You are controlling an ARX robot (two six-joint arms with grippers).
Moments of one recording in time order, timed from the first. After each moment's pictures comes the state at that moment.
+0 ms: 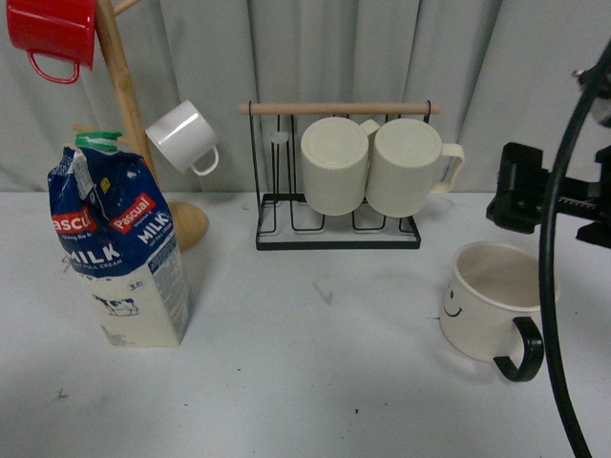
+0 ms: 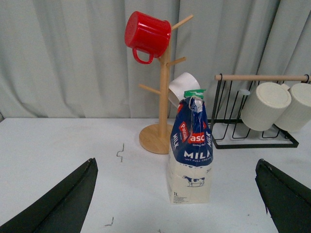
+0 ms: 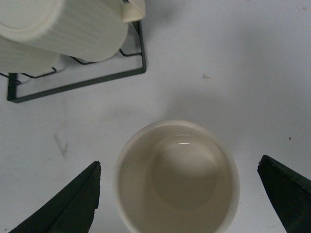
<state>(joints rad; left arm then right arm) 0.00 0.01 0.01 0.00 0.00 -0.01 0.15 1.75 0.93 0.11 -0.01 0.30</state>
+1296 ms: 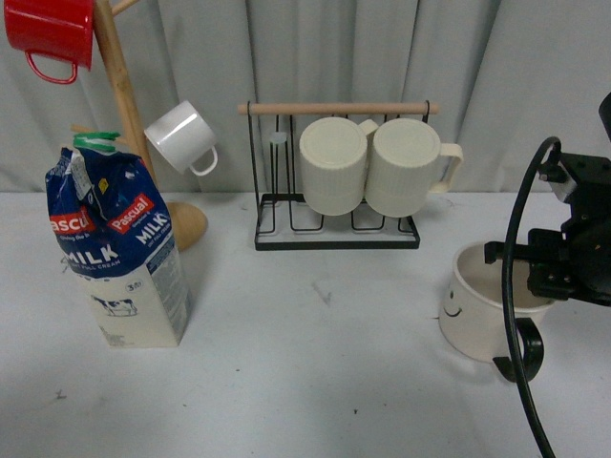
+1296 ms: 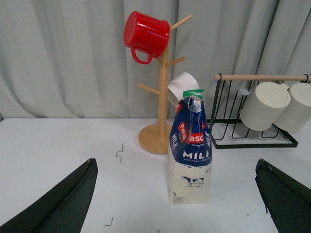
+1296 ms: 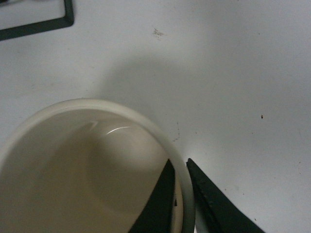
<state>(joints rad) 0.00 0.01 0.01 0.00 0.00 -0.01 0.12 1.98 1.07 -0.02 0.07 0.23</state>
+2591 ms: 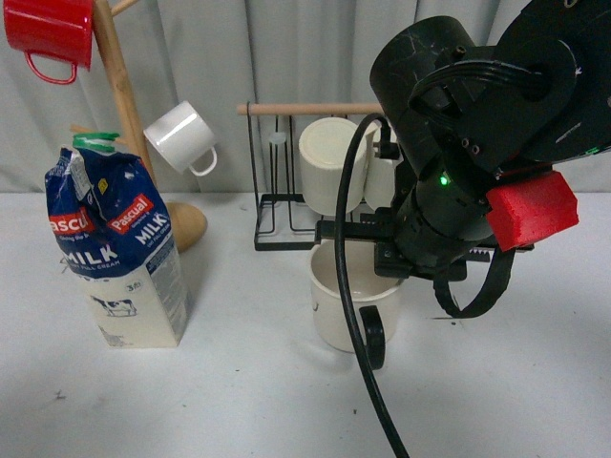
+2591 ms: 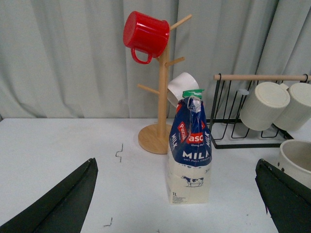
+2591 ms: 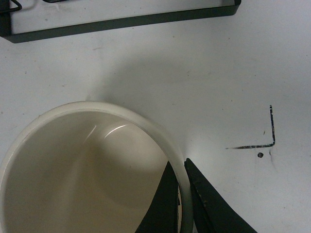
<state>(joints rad) 0.00 0.01 0.01 0.00 0.00 -0.01 0.44 2.09 1.32 -0.21 0.18 0.42</state>
